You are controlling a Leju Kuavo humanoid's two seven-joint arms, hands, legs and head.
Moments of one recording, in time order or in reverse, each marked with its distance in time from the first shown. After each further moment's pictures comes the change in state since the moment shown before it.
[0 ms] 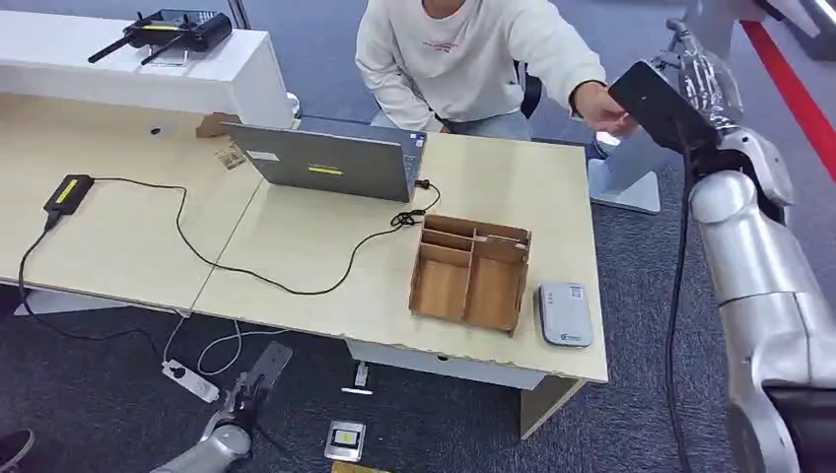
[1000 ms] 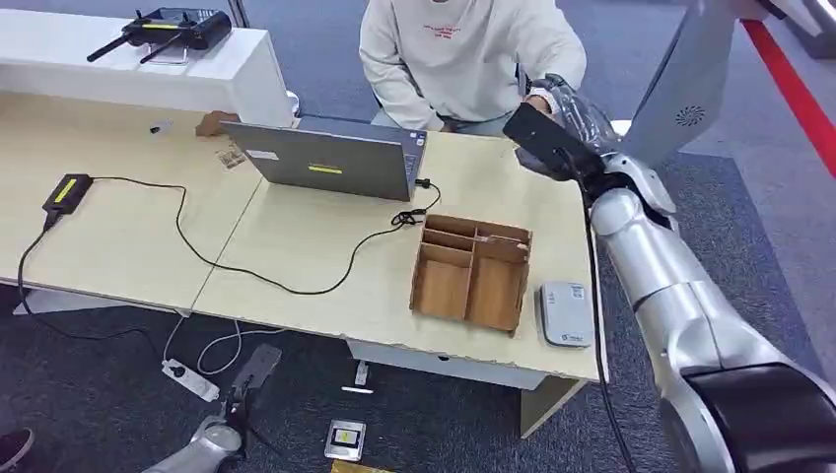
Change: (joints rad) left arm 0.008 0.030 -0.003 -0.008 0.134 -0.064 0.036; right arm -0.037 0.205 0.085 0.257 -0.051 -0.026 -0.056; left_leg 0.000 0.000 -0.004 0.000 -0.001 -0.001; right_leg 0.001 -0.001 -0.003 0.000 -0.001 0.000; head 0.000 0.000
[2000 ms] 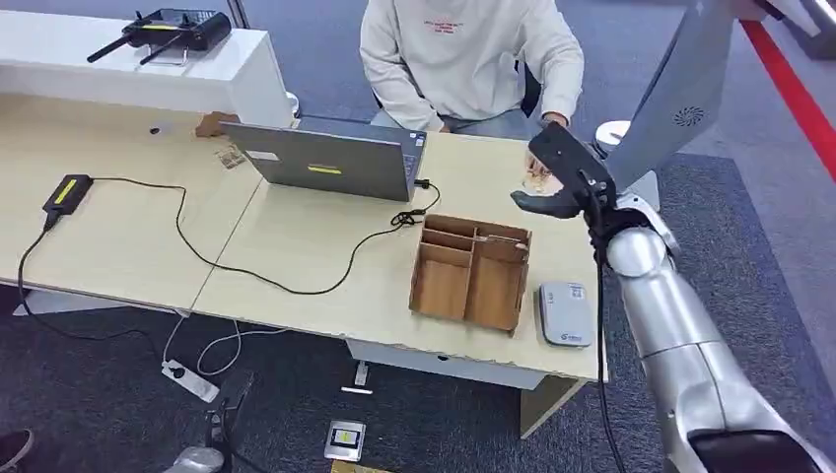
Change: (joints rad) left arm 0.069 0.032 -0.012 -0.005 0.243 0.019 0.047; right arm 0.258 -0.088 0.006 -0.418 -0.274 0.211 0.263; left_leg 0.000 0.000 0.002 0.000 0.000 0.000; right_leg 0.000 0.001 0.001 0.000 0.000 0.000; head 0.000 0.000
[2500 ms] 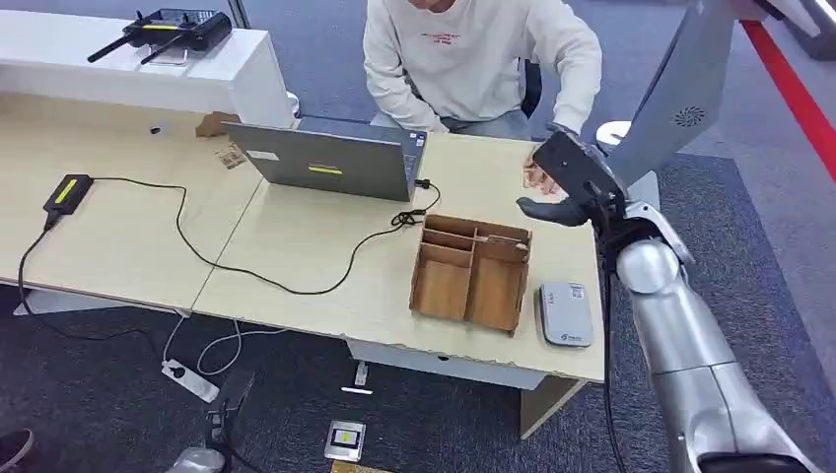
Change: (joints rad) left arm 0.000 0.002 -0.012 0.000 -0.015 0.013 -0.014; right arm 0.080 -0.043 0.003 -0.168 0.031 0.032 0.056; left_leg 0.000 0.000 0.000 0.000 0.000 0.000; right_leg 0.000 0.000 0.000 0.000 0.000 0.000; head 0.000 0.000
